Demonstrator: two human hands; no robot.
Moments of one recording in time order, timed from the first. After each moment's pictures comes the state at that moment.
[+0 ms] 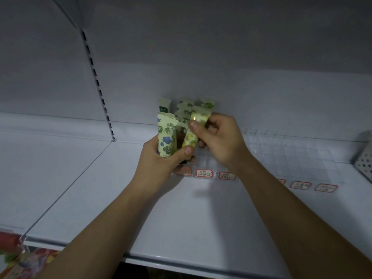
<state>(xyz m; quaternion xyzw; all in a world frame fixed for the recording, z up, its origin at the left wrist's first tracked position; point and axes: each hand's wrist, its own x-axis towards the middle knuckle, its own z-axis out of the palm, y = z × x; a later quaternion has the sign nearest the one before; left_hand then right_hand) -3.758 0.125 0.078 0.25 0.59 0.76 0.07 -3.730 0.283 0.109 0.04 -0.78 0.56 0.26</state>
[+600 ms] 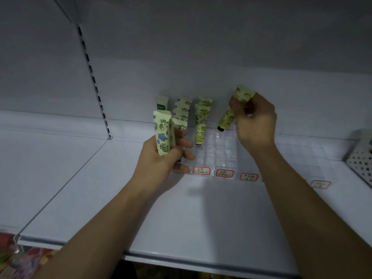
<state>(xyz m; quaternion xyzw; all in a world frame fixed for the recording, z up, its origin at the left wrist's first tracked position) -3.755 0.124 0.078 0.24 0.61 0.75 0.08 -3.732 0.339 0.120 -0.09 -0.76 0.43 0.48</state>
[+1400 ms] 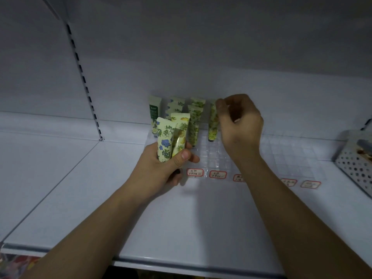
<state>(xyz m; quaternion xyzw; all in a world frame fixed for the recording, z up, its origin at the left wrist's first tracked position) -3.756 0.128 0.068 0.31 0.58 0.74 0.16 -3.728 0.315 0.114 -0.06 -0.75 0.40 0.53</state>
